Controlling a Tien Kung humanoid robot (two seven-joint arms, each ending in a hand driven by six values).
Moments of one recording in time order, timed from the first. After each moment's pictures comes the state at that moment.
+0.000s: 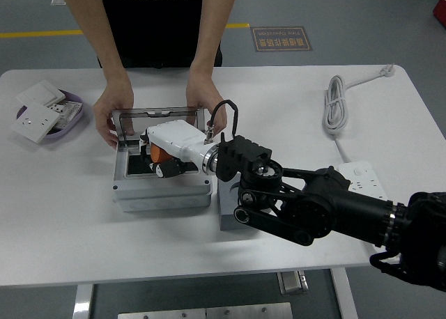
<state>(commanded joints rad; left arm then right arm) -0.01 0.10 -1.66 -0.18 1.86 -0.01 0.30 0.89 0.00 0.32 1.13 -1.74 -0.11 -0.20</state>
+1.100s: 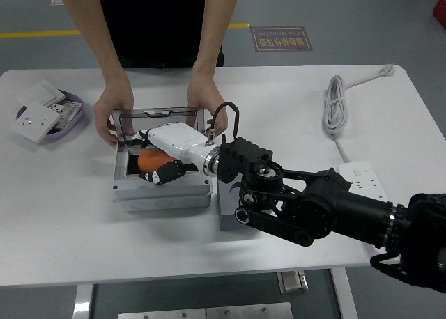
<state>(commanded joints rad) -0.01 0.10 -1.64 -0.18 1.85 -0.01 0.29 0.87 0.00 0.32 1.12 -1.72 -0.13 -0.17</state>
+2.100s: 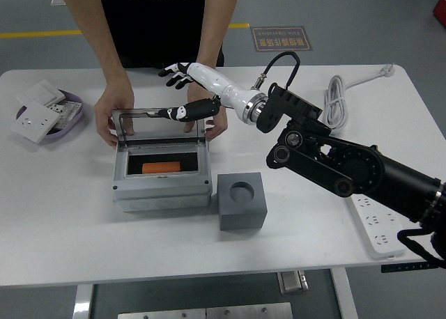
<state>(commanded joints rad) -0.01 0.10 -1.62 -0.18 1.83 0.00 0.29 0.93 -0.15 0.49 1.16 -1.36 -0.11 -0.09</state>
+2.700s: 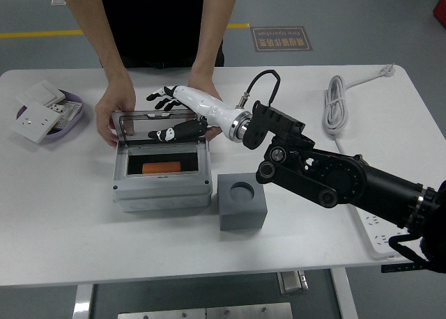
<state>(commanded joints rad) -0.01 0.09 -1.62 -0.18 1.84 -0.01 0.29 0.92 -0.11 0.42 1.13 -1.36 -0.13 -0.07</state>
